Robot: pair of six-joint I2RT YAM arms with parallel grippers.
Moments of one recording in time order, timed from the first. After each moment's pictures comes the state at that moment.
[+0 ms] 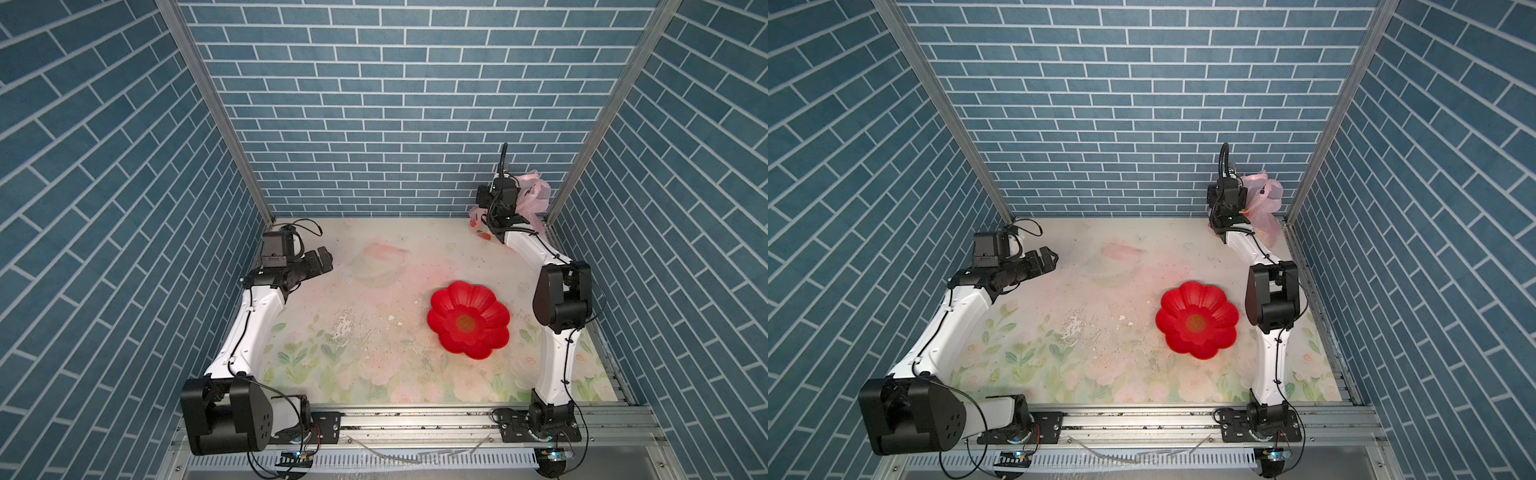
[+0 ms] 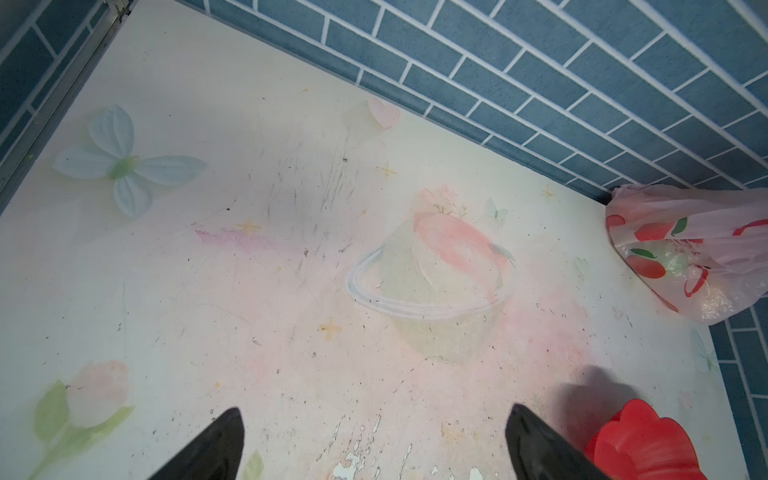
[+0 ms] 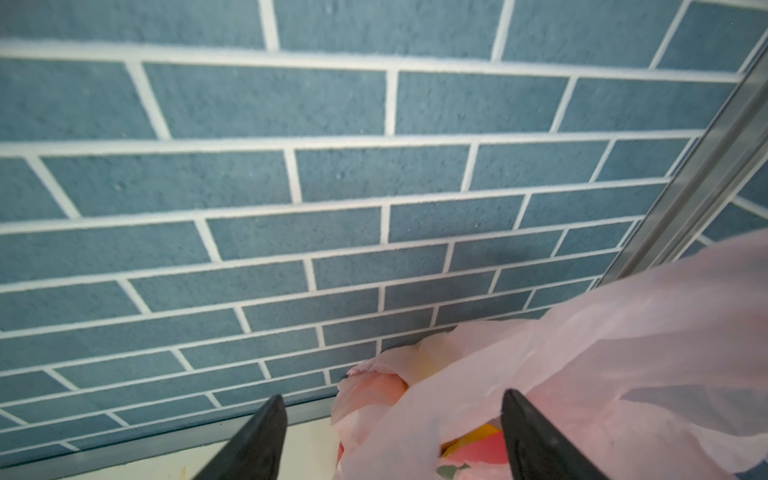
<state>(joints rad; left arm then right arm) 0.04 1.28 1.09 -0.54 0.22 -0.34 0.23 2.12 1.83 0.09 0.37 0.02</state>
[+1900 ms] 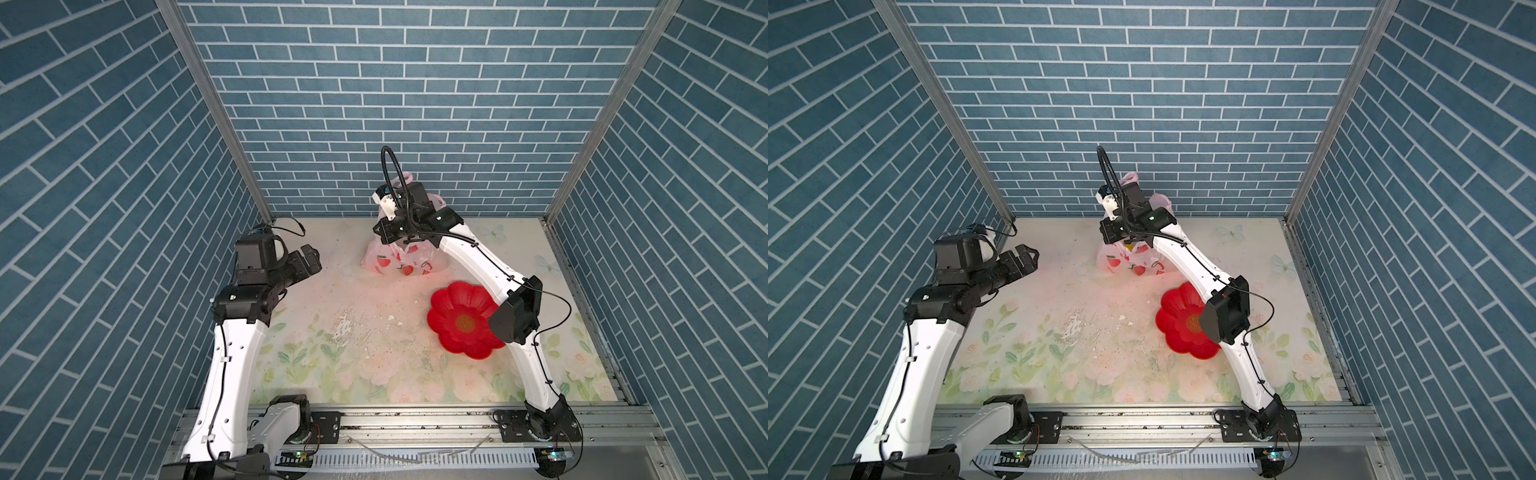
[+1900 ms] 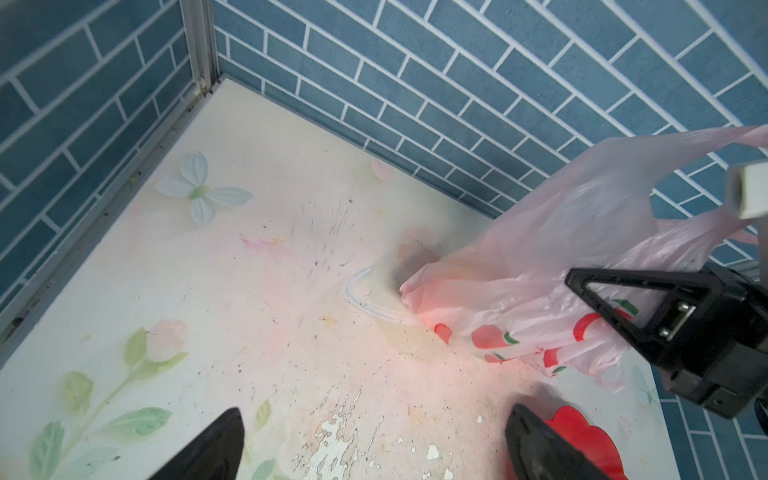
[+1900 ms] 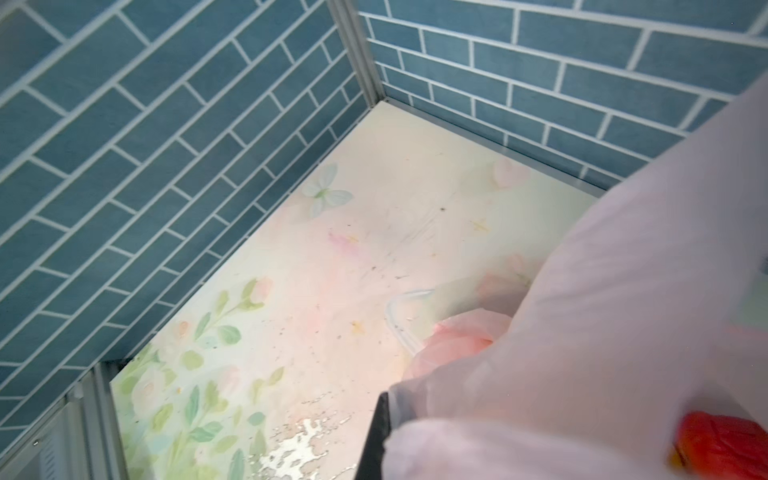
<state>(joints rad) 0.04 1.02 1.21 -0.80 0.13 -0.44 0.80 2.26 2.42 -0.77 -0.29 0.15</state>
